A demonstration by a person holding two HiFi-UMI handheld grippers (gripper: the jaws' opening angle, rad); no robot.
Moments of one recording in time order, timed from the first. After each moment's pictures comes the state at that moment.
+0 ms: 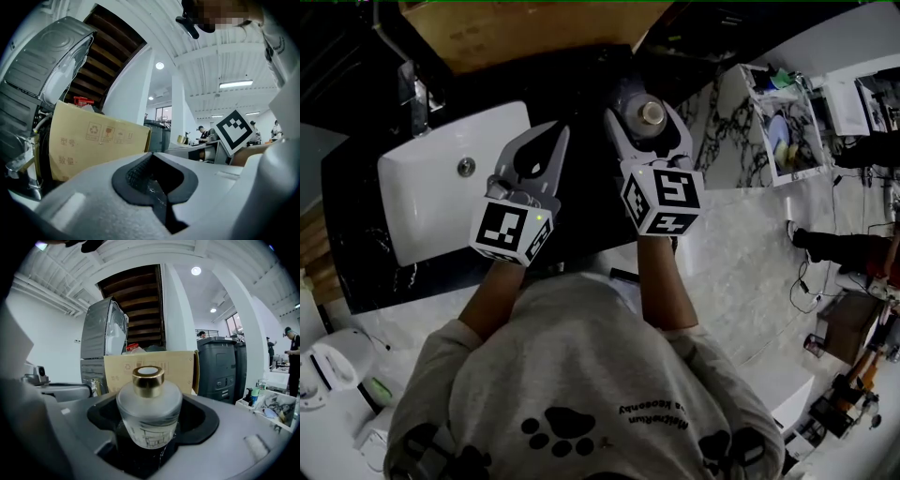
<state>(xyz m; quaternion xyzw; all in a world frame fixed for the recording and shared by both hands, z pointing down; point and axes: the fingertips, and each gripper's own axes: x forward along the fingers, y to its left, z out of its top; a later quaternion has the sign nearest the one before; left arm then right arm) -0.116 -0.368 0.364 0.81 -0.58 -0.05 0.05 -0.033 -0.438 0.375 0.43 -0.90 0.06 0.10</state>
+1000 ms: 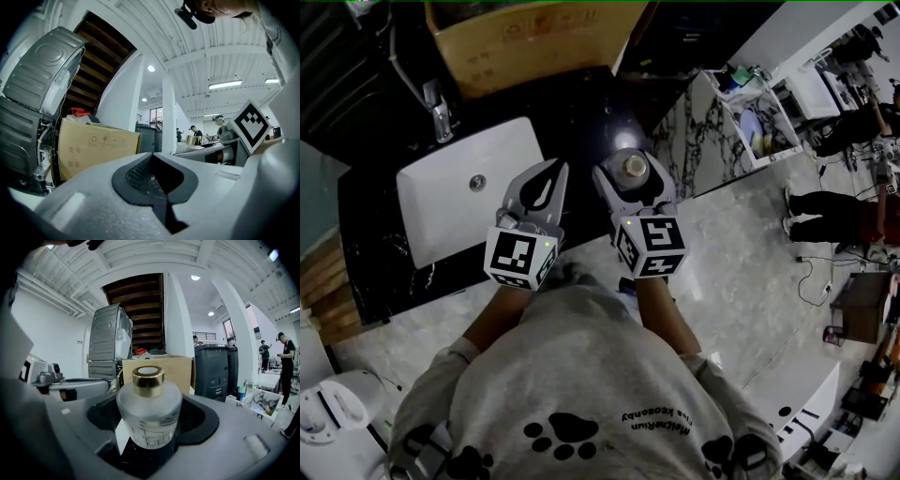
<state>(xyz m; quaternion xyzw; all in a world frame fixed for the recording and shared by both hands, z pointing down) -0.098 -0.253 0.337 0.83 -0.56 -0.03 0.03 -0.013 -0.285 0.351 0.44 -0.89 0.06 0.09</state>
